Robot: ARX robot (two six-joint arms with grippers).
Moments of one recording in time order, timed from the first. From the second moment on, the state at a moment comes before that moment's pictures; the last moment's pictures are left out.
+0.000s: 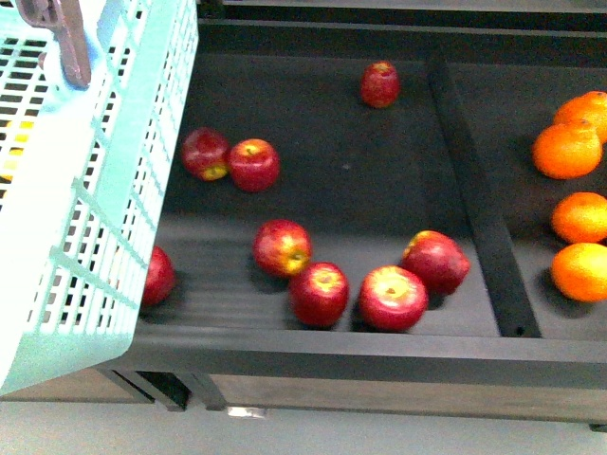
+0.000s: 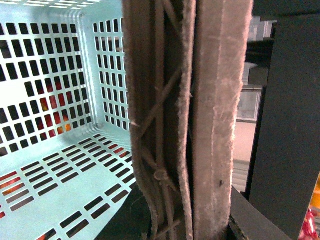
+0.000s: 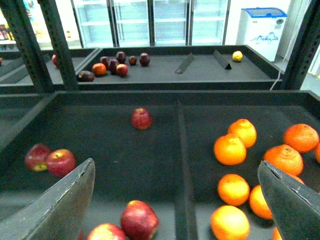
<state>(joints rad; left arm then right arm) -0.22 0.99 0.88 -0.19 -0.22 -1.53 0.00 0.00 0.02 0.00 0.00 0.00</state>
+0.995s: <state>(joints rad) -0.22 0.99 0.88 -0.19 -0.21 -1.53 0.00 0.00 0.02 0.00 0.00 0.00</state>
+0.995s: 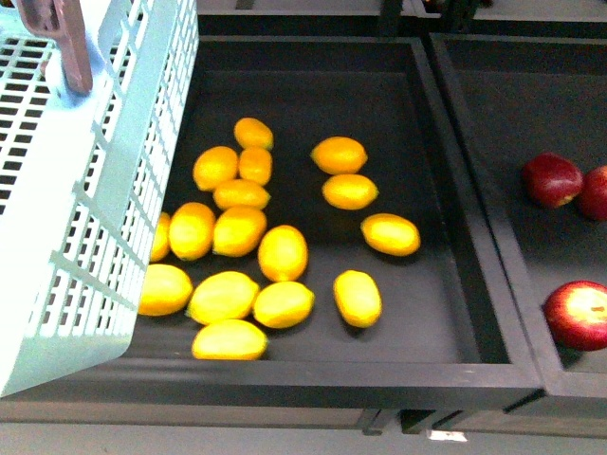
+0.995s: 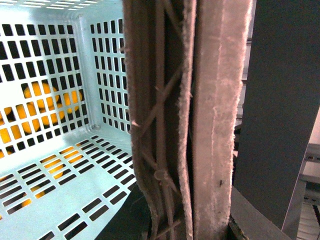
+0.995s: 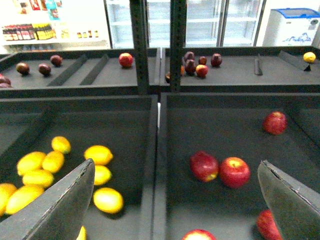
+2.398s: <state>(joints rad) -0.37 1.61 1.41 -0.43 0.06 -0.85 0.00 0.00 0.02 0.00 0.00 0.00</state>
